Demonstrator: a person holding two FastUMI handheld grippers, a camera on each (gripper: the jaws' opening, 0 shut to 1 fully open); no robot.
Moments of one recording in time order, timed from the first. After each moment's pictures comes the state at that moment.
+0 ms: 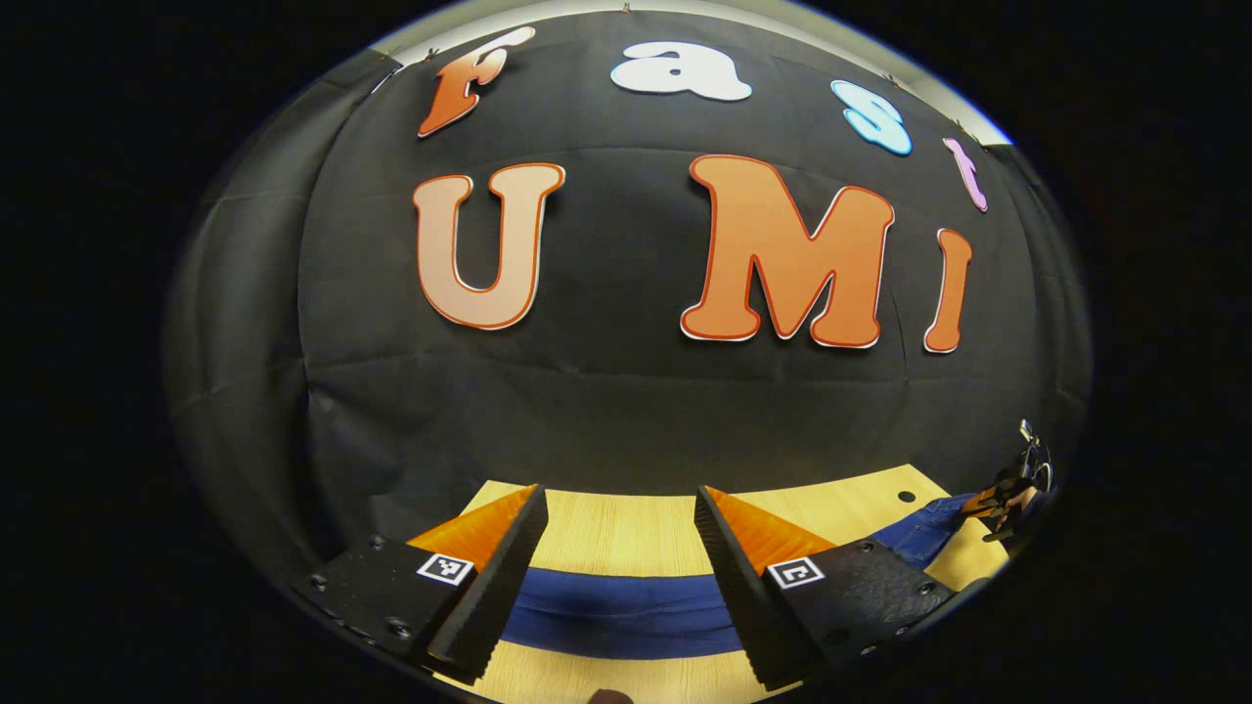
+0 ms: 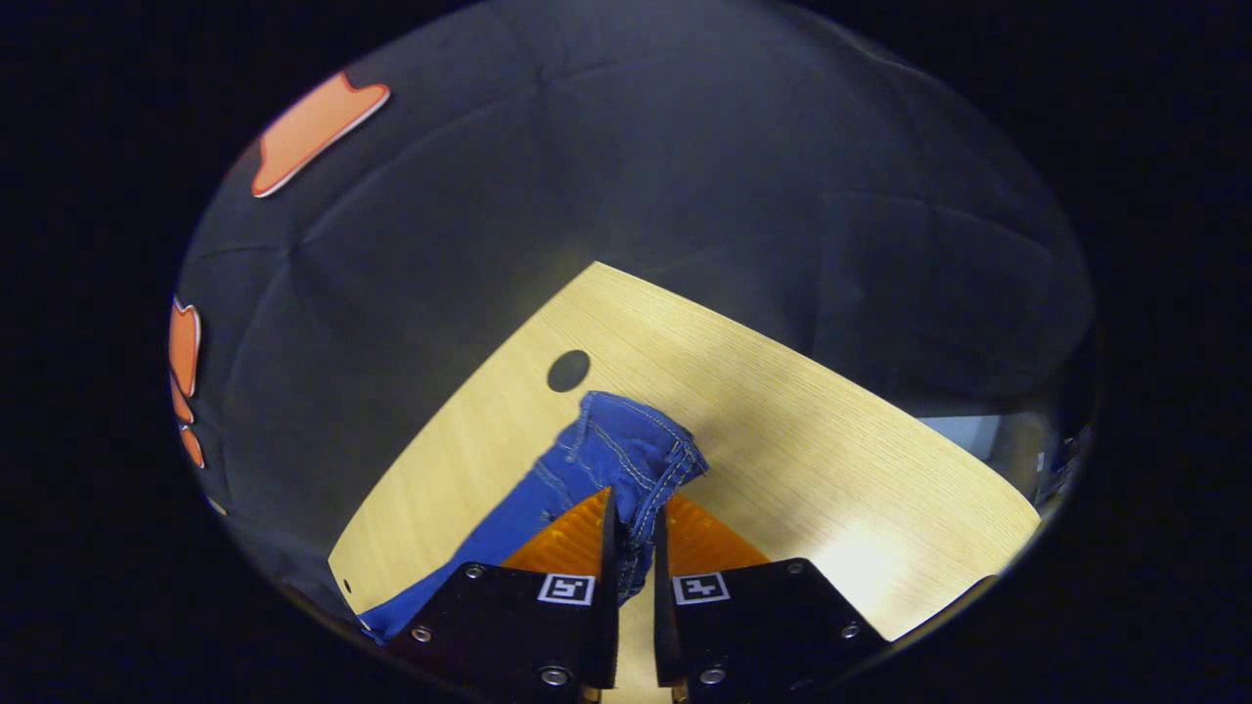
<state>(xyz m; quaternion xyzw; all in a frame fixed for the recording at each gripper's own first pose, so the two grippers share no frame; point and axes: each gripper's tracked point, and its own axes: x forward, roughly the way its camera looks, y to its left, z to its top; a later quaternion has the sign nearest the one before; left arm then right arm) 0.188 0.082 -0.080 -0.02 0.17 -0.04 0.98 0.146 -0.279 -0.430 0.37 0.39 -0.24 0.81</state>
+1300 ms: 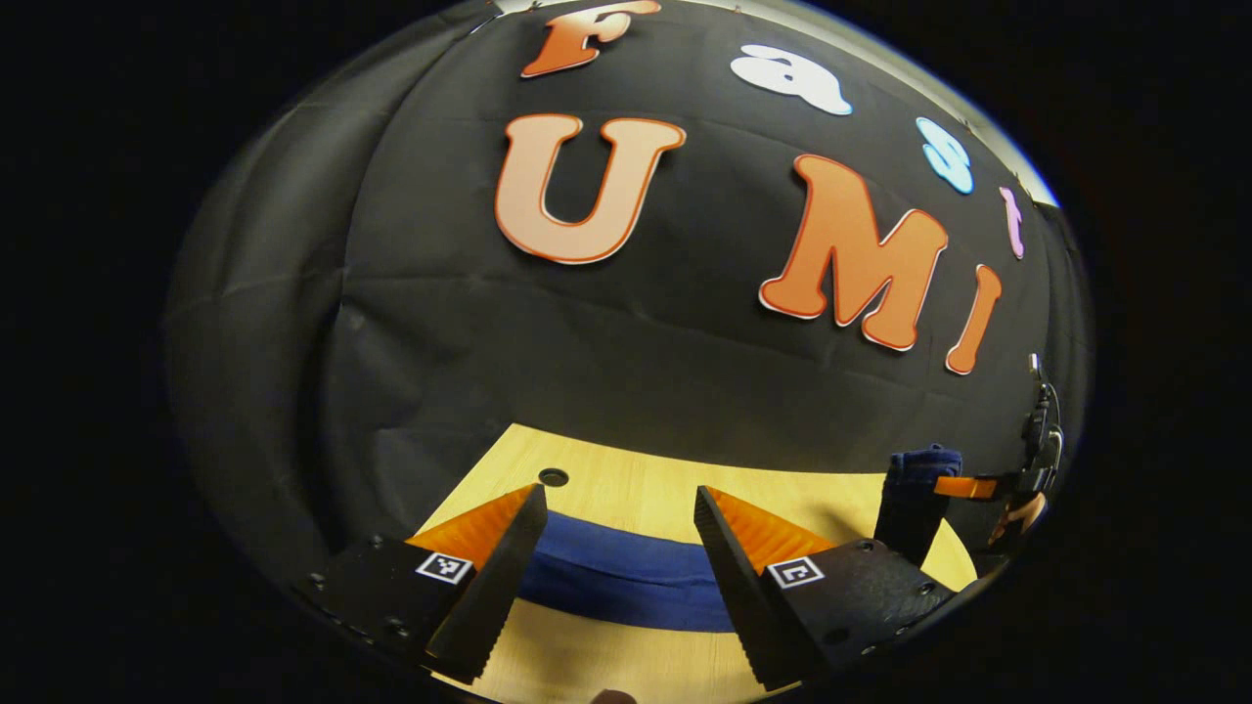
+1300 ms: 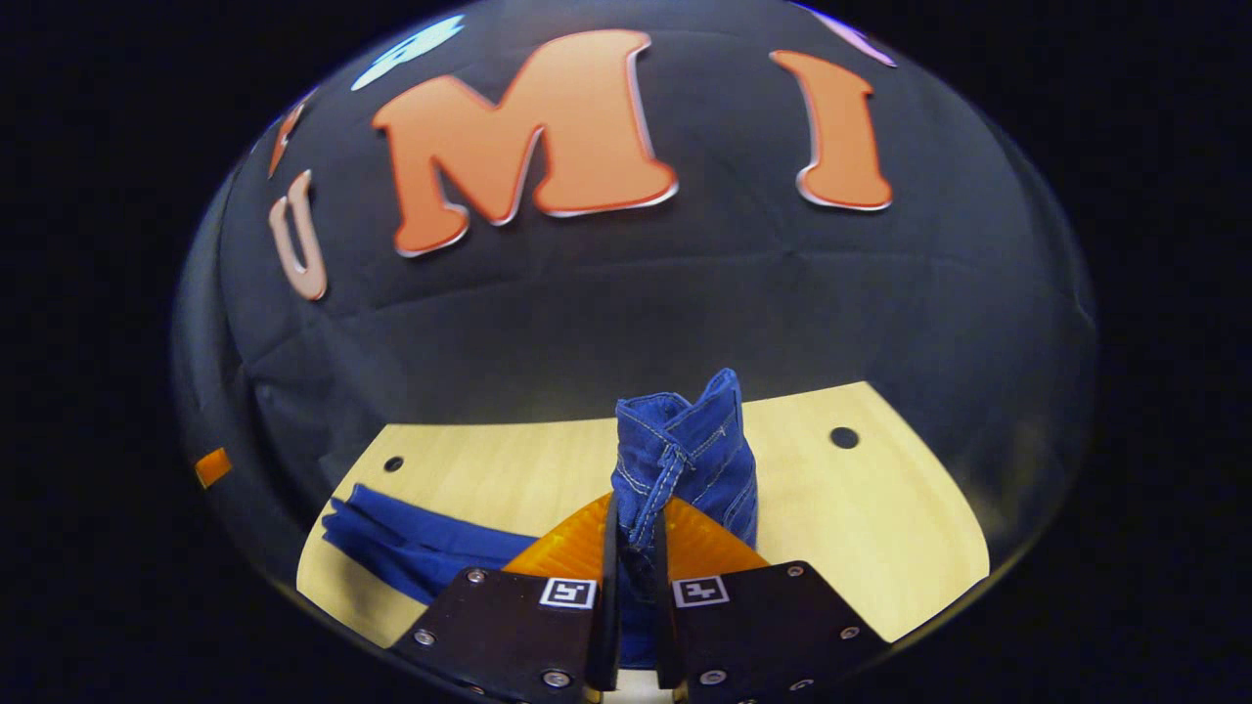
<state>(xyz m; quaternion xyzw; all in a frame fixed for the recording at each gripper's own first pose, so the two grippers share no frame) 0.152 0.190 -0.144 -0.11 0.22 -0.01 0.97 0.143 -0.254 -0.349 0.12 0.30 0.01 0.94</state>
